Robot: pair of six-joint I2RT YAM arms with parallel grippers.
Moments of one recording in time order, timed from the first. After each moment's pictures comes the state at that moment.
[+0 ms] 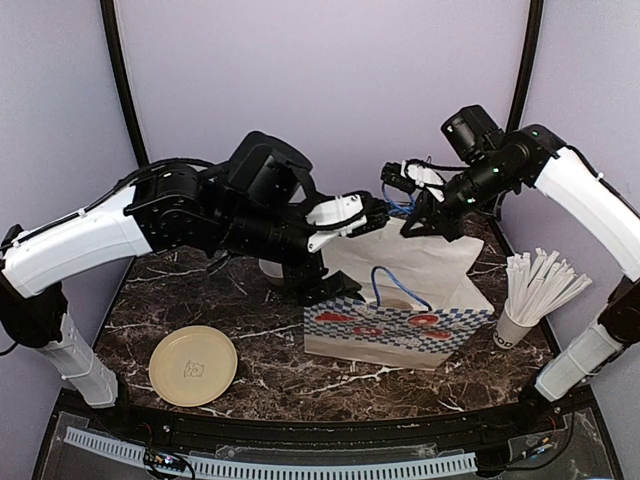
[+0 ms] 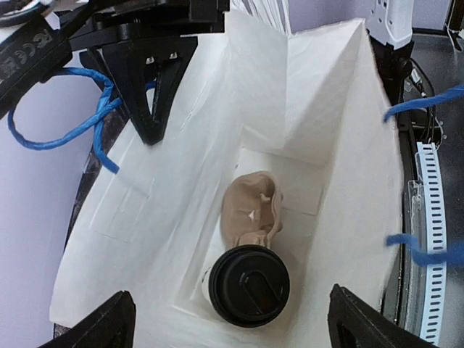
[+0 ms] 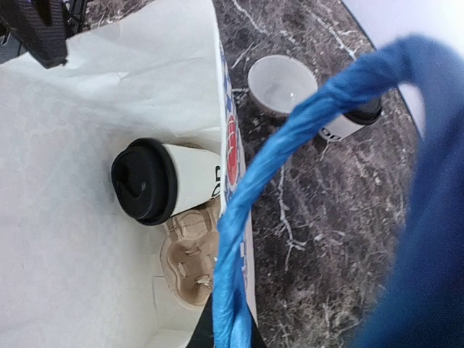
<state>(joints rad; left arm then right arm) -1.22 1.64 1.80 -0.84 -0.10 0.36 0.63 1.49 1.70 -1.20 -0.41 -0.62</state>
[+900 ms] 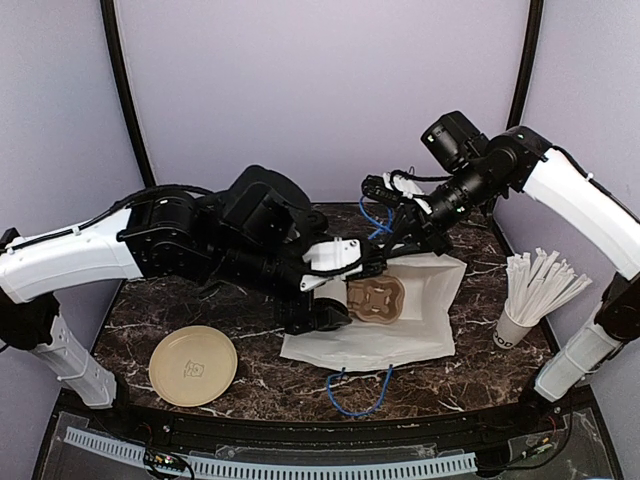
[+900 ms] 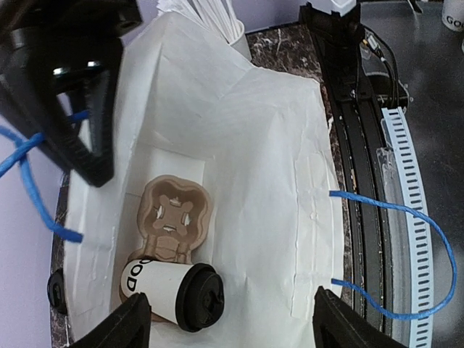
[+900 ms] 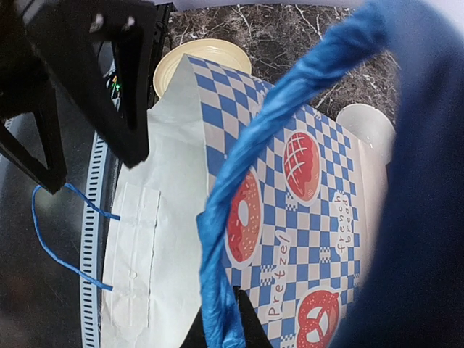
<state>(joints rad) -1.28 1.53 1.61 -0.78 -0.07 0.40 0.74 1.53 1.74 -1.23 -0.59 -0.64</state>
